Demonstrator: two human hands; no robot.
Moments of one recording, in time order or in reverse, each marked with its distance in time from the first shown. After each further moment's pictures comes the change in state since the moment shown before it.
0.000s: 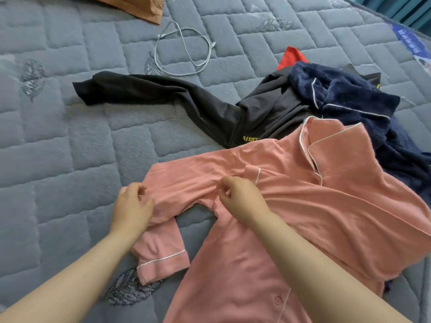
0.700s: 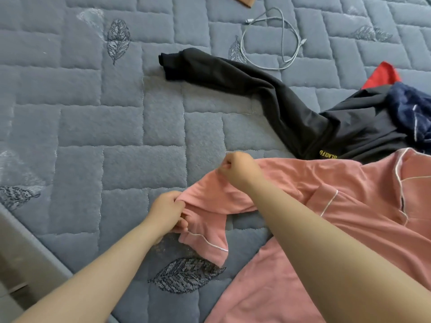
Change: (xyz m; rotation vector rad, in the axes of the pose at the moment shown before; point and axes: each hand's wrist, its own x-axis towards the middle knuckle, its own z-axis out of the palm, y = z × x) left_hand 0.011 -0.074 -0.040 -0.547 -0.392 -0.471; right_hand 0.107 -0.132 0.083 -0.161 -0.196 0.008
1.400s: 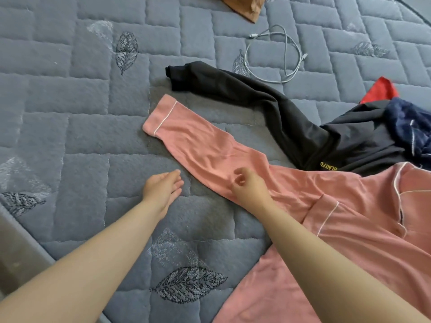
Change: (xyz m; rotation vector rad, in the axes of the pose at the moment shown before) left_hand 0.041 0.035 -0.021 -0.691 0.122 -0.037; right_hand -0.019 0.021 0.013 0.335 0.094 0.101
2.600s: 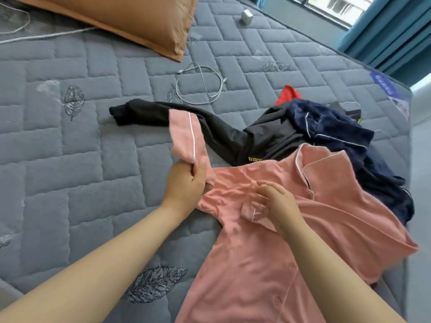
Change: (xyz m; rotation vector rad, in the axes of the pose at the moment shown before) left_hand -0.161 0.003 0.134 0.695 -0.232 1.032; right_hand -0.133 0.070 -0.147 1.085 0.302 0.320
